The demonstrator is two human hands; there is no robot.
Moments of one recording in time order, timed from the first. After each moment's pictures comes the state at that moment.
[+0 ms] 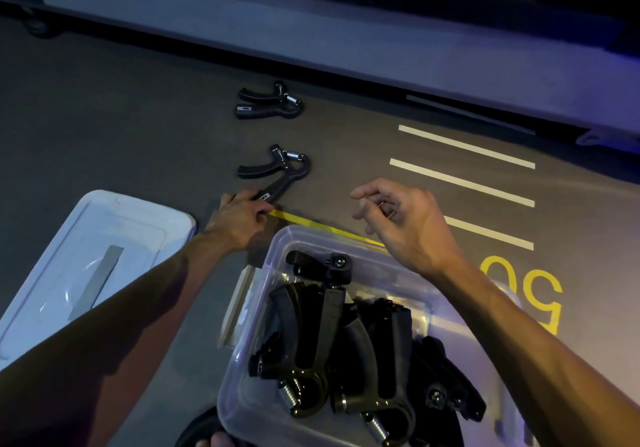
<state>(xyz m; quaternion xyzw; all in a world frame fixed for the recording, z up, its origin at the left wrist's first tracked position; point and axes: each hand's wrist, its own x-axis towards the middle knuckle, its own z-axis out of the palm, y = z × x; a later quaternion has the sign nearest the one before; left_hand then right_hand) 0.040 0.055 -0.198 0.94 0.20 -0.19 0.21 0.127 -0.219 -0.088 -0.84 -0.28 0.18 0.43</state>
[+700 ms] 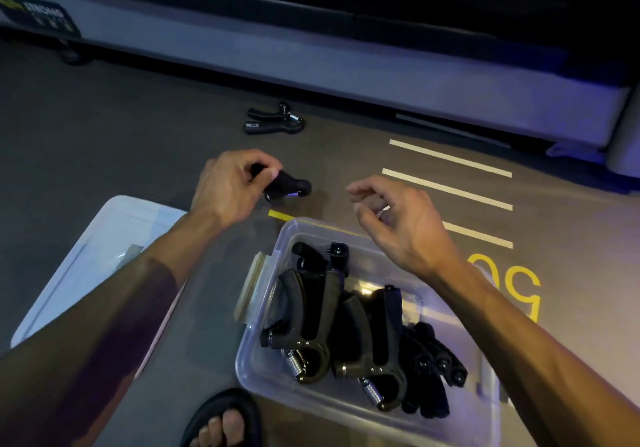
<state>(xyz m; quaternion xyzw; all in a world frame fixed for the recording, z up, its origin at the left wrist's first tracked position) 0.020 0.033 -0.068 0.92 0.19 0.13 0.33 0.090 -0.225 -0.036 -0.85 -0.34 0.10 0.39</state>
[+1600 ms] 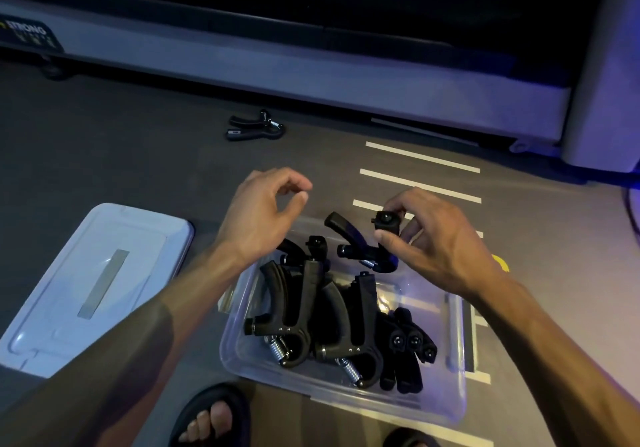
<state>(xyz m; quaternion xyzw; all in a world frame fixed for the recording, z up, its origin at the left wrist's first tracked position) -0.004 -0.051 -0.043 0.91 0.10 0.12 0.39 0.078 -0.308 -0.012 -0.89 -0.40 0.06 0.24</state>
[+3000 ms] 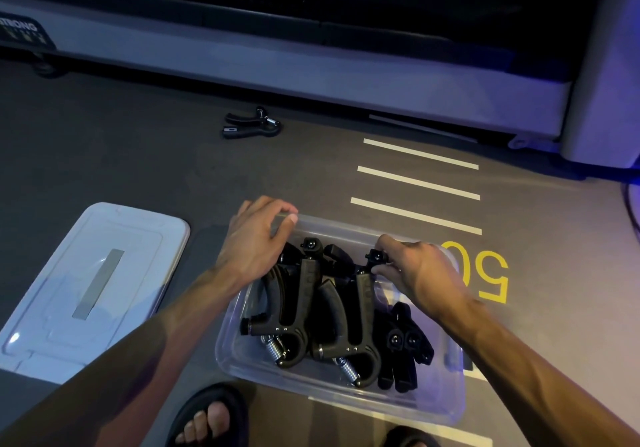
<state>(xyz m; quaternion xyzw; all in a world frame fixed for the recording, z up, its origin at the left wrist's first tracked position) -0.015 -0.048 -0.108 0.92 0.13 0.07 0.35 0.068 -0.325 -0.092 -0.92 -0.37 0.07 0.10</state>
